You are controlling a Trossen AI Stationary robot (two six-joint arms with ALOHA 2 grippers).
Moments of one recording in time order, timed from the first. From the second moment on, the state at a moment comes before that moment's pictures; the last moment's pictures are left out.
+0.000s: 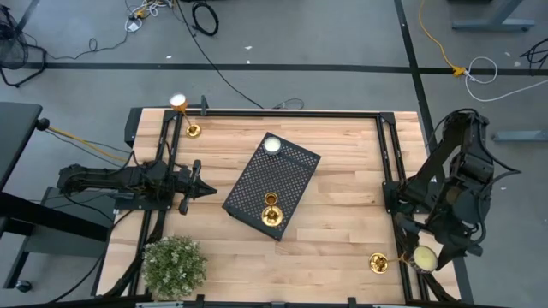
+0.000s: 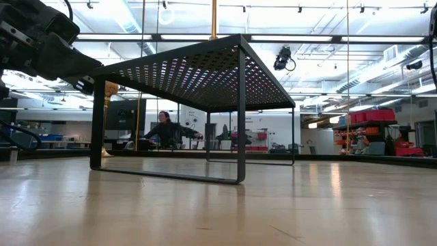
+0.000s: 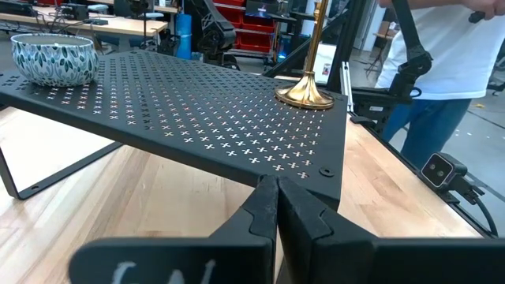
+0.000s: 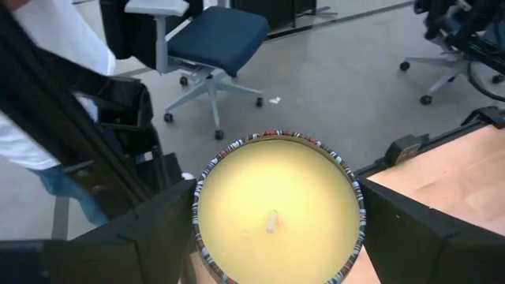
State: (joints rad) left arm -0.02 0.13 0.04 -0.03 0.11 -0.12; right arm 1.04 0.89 1.19 -0.84 -0.15 -0.03
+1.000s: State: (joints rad) left arm -0.02 0.13 0.04 -0.03 0.11 -0.12; right arm 0.57 1.04 1.23 -0.84 0.05 0.02
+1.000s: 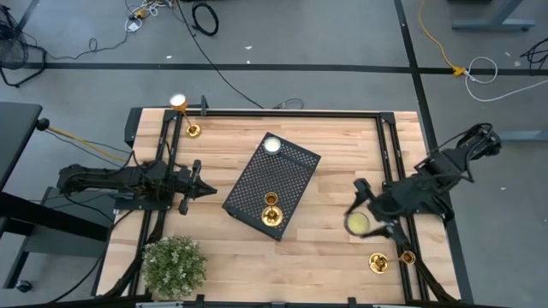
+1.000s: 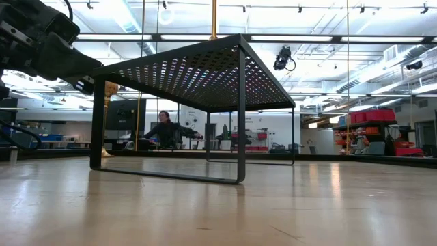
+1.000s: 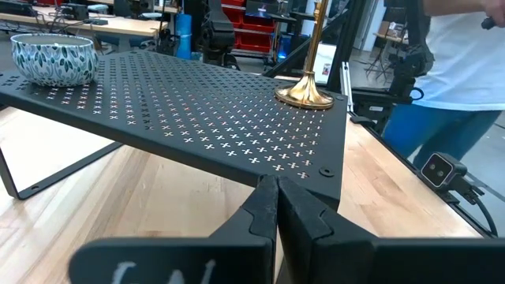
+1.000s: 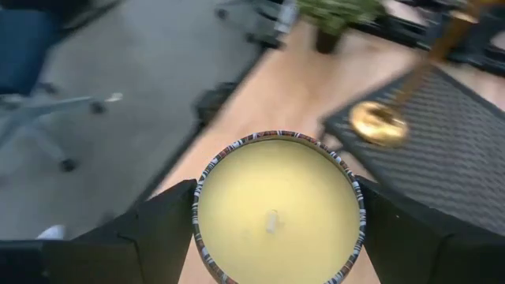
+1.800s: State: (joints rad) left arm -0.02 0.13 0.04 -0.03 0.11 -0.12; right arm 0.11 1.22 1.23 -0.77 0.12 0.09
